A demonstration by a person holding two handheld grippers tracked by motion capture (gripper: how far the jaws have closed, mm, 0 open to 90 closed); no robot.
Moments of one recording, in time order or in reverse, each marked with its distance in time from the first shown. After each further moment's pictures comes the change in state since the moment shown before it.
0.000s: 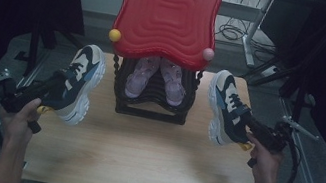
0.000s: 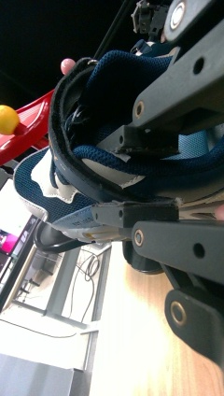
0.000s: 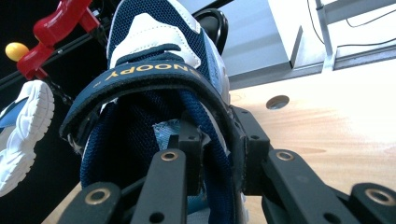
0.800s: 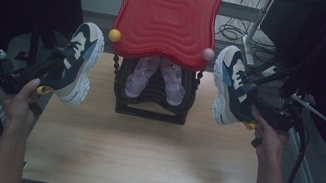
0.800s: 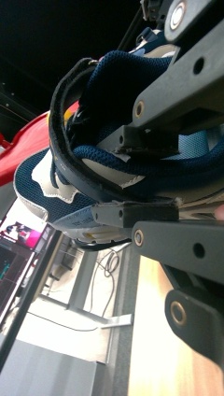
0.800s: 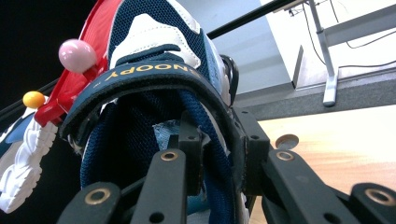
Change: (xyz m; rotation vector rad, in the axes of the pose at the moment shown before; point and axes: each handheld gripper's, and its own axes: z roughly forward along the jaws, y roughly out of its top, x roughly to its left) left arm -0.004 0.043 0.017 -0.076 0.017 0.014; right arm 0.020 0.054 0.014 -0.065 0.005 0.006
